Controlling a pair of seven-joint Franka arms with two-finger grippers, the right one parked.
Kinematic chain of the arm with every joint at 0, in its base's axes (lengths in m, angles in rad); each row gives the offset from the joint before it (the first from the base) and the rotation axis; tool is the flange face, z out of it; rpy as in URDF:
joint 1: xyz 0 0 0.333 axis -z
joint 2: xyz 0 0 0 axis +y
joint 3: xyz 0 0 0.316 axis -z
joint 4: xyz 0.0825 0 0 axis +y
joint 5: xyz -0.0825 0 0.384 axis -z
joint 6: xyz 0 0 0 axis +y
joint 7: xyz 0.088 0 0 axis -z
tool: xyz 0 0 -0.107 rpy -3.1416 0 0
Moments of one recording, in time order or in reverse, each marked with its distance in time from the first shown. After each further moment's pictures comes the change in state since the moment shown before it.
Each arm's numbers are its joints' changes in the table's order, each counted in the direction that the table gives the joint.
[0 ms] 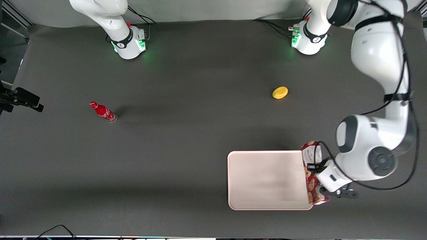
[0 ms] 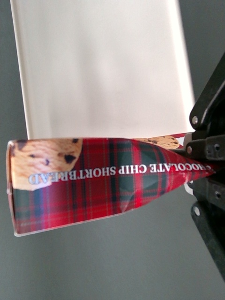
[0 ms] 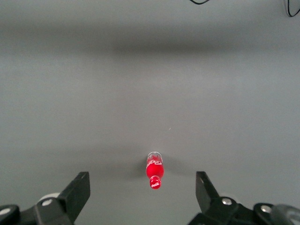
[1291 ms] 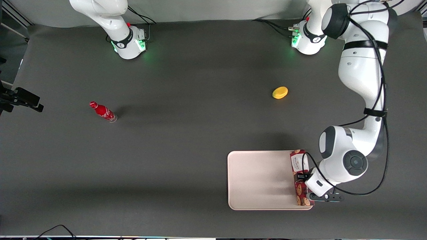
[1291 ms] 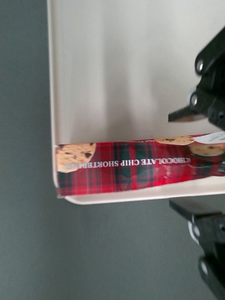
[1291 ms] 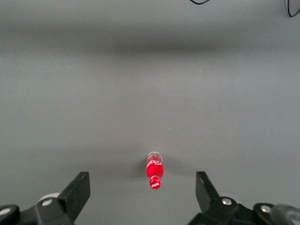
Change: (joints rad) arm 0.007 0.058 -0.004 0.083 -0.008 -0.265 -0.088
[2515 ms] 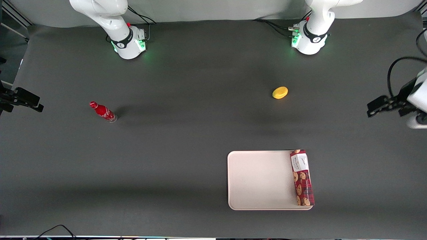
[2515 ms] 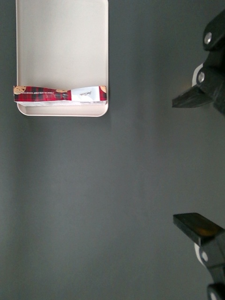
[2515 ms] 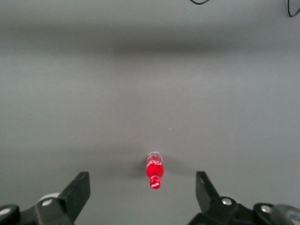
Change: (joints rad) arm -0.168 -0.800 0.000 0.337 -0.041 0.521 0.089
